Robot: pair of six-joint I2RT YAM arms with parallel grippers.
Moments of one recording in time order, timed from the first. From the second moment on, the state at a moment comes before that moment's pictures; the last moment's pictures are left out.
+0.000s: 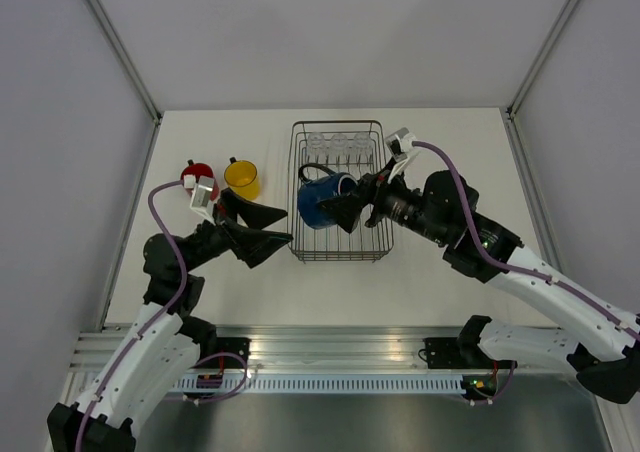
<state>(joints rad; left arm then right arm) -0.34 0.60 0.47 0.50 0.77 -0.84 0.89 1.03 1.13 -0.17 -0.04 0.48</state>
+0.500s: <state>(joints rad) -0.54 0.70 0.43 1.05 0.75 -0.99 0.89 1.02 1.01 0.14 -0.22 0.67</state>
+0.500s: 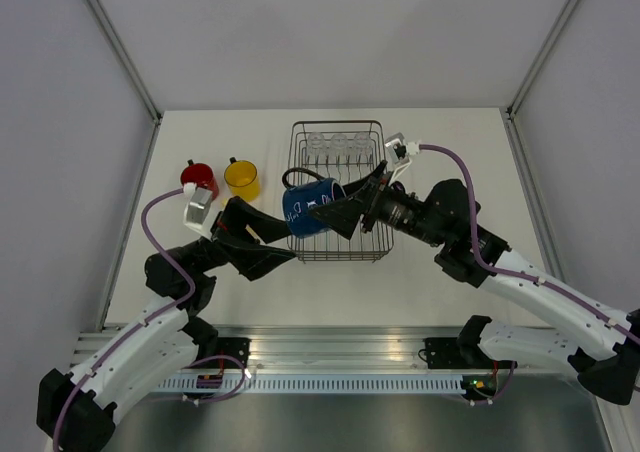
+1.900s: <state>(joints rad) -0.58 0.65 0.45 0.91 0.67 -0.84 0.97 1.07 0.91 0.37 -0.23 0.78</state>
